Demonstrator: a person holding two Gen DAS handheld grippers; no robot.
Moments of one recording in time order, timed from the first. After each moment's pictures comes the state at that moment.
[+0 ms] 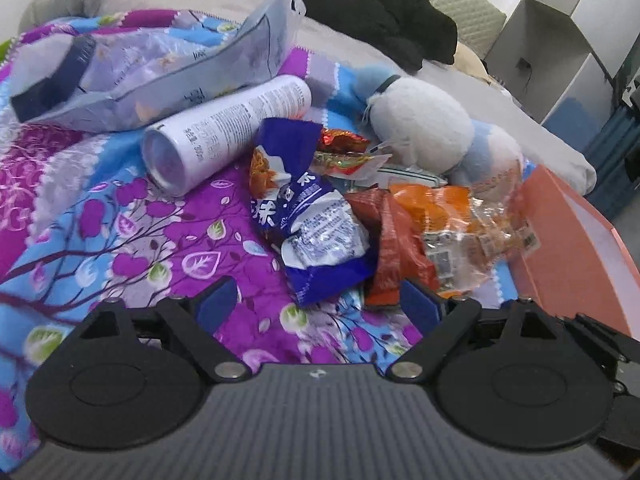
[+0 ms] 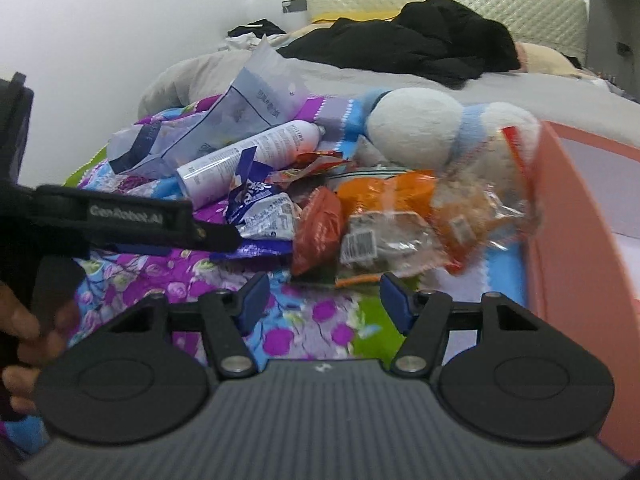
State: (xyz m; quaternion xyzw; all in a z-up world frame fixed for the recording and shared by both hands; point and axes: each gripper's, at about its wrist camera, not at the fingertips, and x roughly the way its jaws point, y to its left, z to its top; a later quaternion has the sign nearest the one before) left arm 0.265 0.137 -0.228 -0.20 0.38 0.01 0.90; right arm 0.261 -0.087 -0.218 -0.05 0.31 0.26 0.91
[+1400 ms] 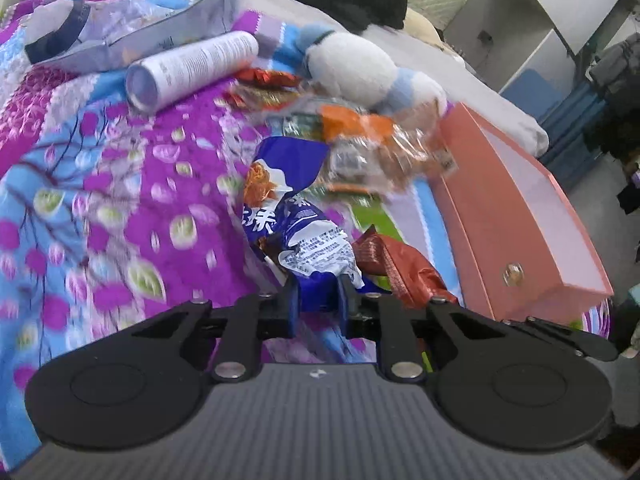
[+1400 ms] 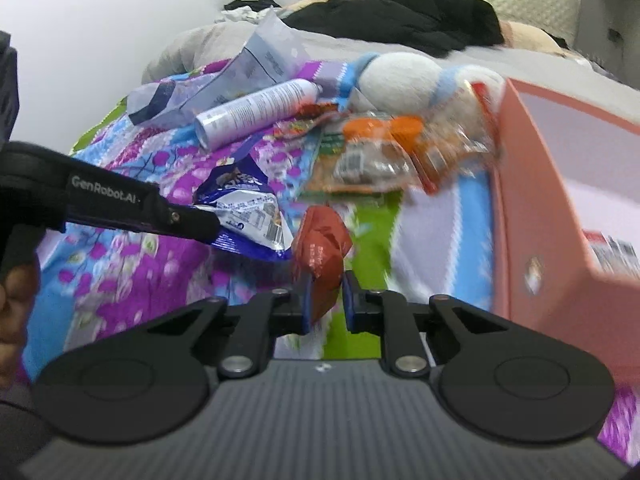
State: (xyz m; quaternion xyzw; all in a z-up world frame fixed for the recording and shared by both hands) left arm 0.158 0.089 -0.201 -0.21 0.41 -0.05 0.89; right arm 0.177 -0.123 -0.210 -0.07 0.36 0.24 0.90
